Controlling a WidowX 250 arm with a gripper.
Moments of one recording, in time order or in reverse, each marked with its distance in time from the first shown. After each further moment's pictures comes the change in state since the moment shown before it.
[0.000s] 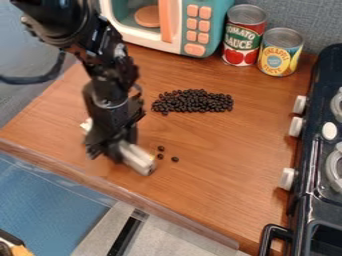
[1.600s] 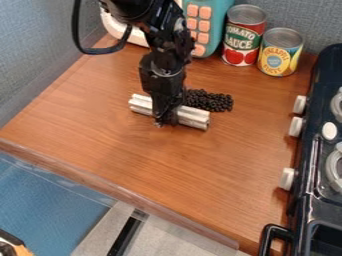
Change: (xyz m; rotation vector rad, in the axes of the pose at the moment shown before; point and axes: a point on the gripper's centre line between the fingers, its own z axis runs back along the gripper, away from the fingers) arm 0.009 -0.077 -0.007 -0.082 -0.013 0.360
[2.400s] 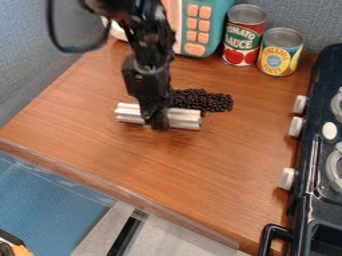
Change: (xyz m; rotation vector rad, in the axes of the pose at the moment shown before) arm 0.005 0.015 0.037 0.027 0.088 0.091
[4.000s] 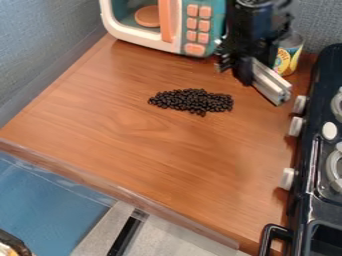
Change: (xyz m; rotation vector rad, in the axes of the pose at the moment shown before) arm -0.127 -0.041 0.049 -0.052 0.034 -0.829
